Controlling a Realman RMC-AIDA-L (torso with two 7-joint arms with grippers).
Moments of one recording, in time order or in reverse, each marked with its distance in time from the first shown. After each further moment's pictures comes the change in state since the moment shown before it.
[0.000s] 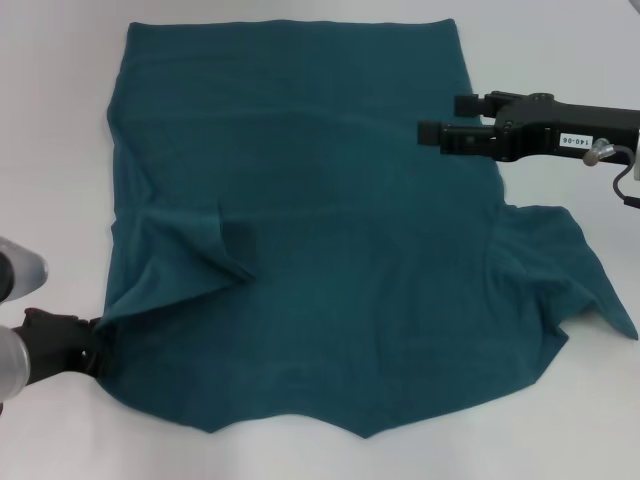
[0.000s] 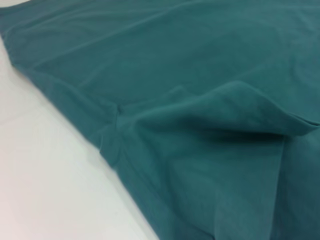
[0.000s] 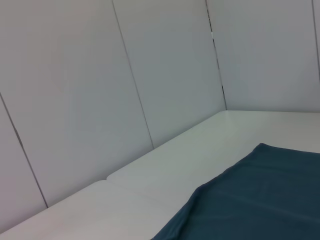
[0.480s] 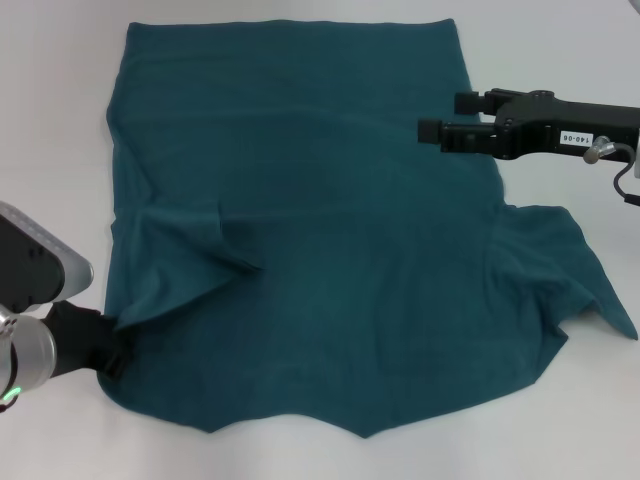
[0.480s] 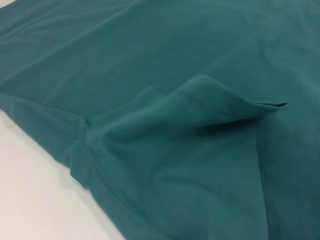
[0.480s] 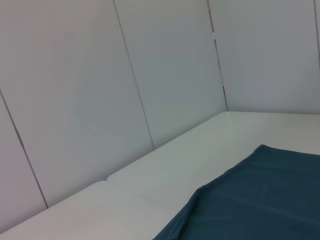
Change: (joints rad) left arm -0.071 0.000 0.030 -0.037 0.081 0.019 0.052; right arm 0.000 0.000 0.000 -0.007 0.000 -0.001 0.002
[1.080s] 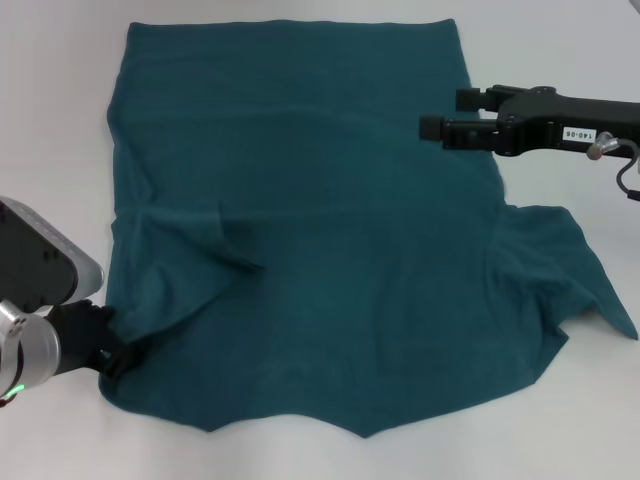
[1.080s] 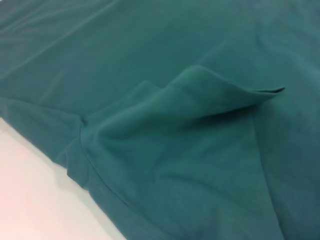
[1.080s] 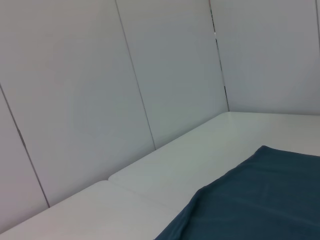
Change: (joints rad) left arm -0.029 0.000 0.000 -0.029 0.042 -0.001 0.018; right arm 0.005 -0.008 0.000 -0.002 0.000 -0.010 0.005
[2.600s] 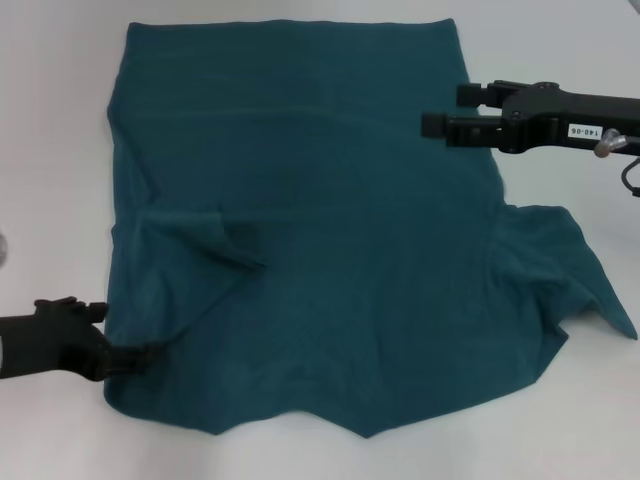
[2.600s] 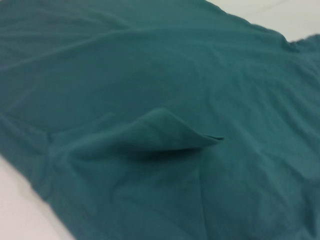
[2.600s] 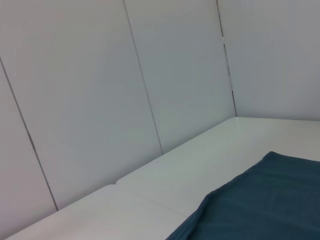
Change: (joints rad) left arm 0.000 0.000 -0.319 0.091 -0.312 0.400 0.195; right arm 0.000 -0.003 0.015 -0.009 0.010 -0.033 -0.002
